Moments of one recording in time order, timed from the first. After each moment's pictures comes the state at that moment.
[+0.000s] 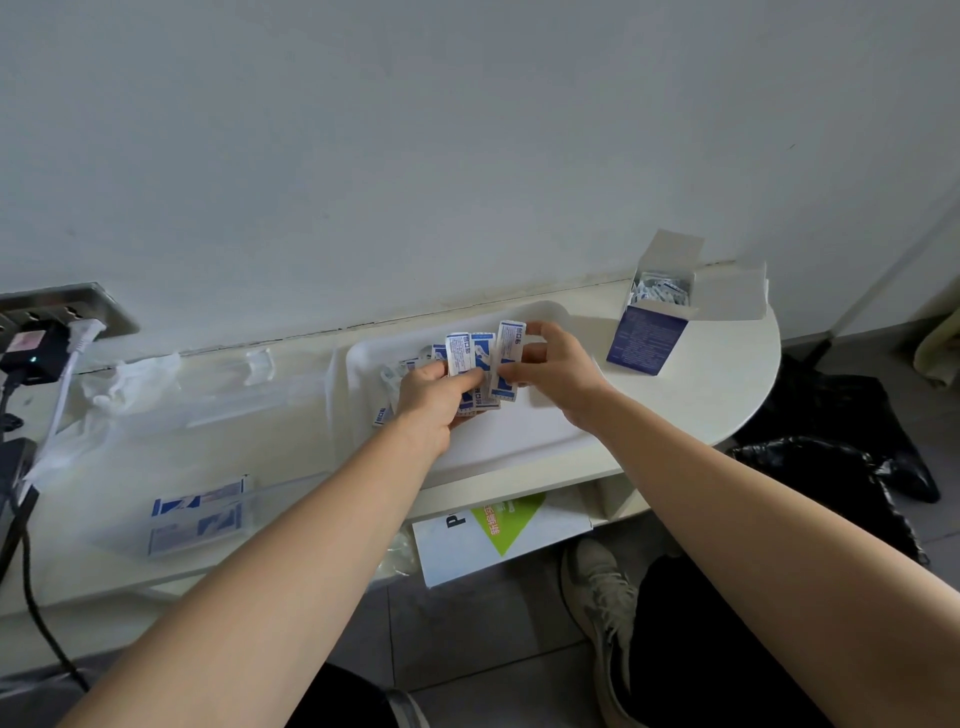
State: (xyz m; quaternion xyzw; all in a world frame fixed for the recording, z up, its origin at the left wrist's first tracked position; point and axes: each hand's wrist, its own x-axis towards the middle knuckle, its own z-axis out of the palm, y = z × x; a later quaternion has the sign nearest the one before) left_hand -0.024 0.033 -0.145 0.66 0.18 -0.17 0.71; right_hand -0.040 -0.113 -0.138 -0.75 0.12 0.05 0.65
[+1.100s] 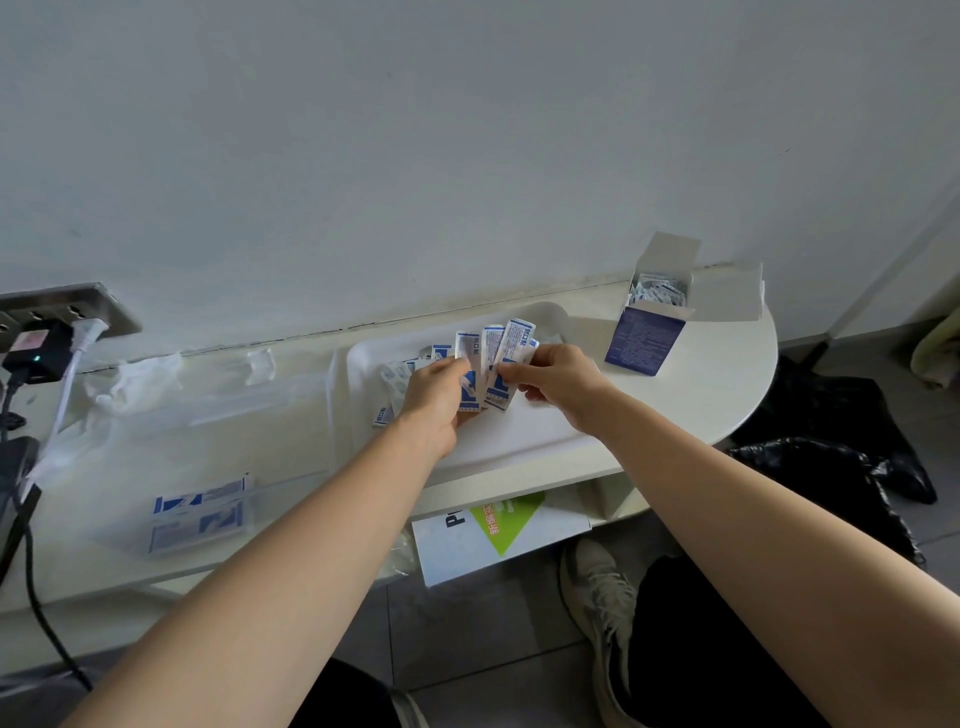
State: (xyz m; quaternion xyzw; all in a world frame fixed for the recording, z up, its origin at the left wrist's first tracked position) left_hand -0.025 0.028 -0.141 0.64 0.19 -0.18 0.72; right_hand -0.045 -0.115 -0.138 -0.75 0.14 0.09 0.64
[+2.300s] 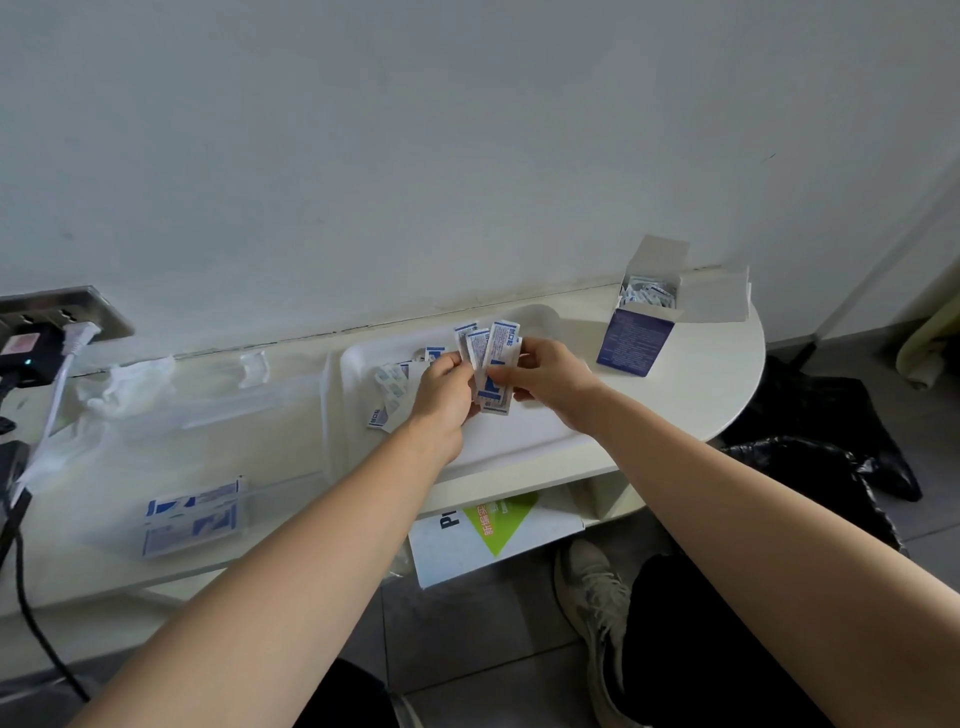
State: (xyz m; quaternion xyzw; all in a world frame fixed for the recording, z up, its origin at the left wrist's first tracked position) left_hand -0.032 0.016 -0.139 0.64 0.14 -0.18 0.73; right_hand -0.047 -0.114 -0.132 -0.77 0.09 0.09 0.62
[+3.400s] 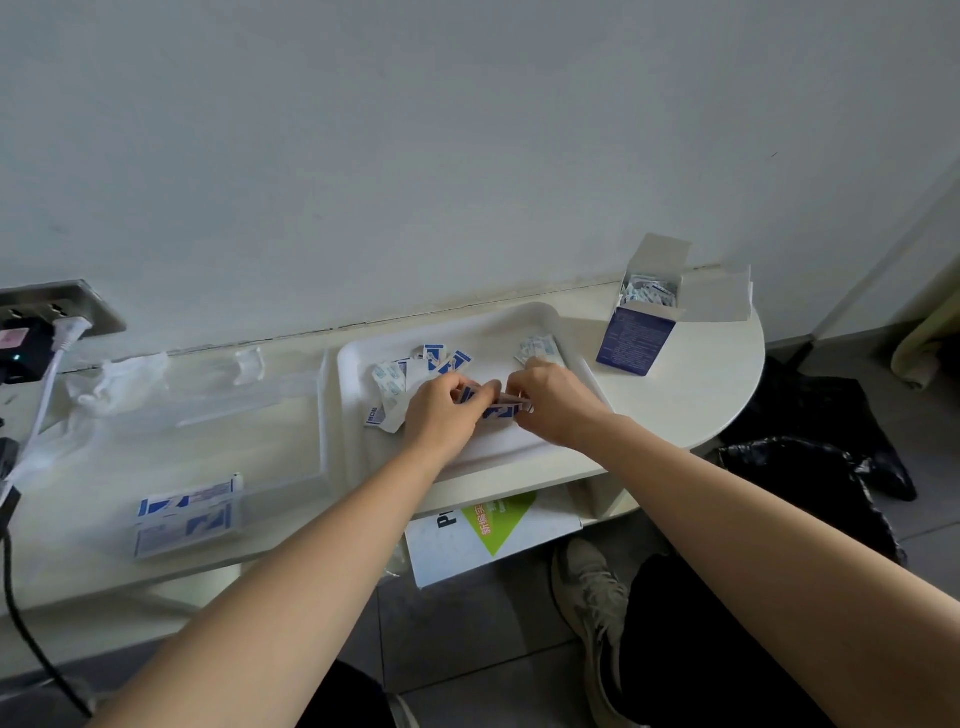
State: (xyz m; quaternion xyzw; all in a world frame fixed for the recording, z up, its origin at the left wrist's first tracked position) left_hand -0.038 0.035 -0.166 0.89 -0.03 -0.09 0.45; right_hand -0.057 -0.118 -0.148 -0.99 -0.05 0.05 0.15
